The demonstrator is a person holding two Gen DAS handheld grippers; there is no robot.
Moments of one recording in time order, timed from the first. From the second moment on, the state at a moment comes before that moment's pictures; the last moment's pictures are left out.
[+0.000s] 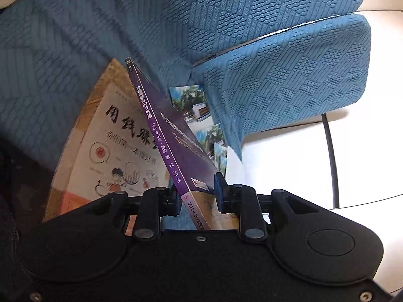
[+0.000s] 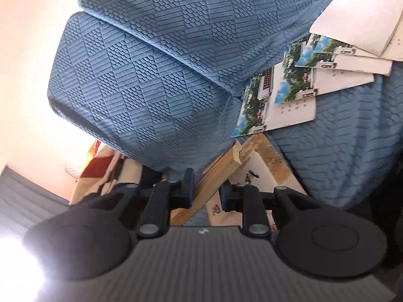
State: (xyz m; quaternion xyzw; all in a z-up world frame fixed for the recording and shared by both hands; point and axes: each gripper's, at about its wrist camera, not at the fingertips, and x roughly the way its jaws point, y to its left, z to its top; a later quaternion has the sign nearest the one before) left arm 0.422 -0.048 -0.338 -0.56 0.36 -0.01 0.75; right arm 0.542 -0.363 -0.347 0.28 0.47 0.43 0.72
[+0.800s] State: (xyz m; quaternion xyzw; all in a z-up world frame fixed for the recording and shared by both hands) left arm 0.397 -0.051 -0.380 -0.55 0.42 0.04 0.72; right arm 0.517 -0.380 -0.379 0.19 0.53 0.45 0.69
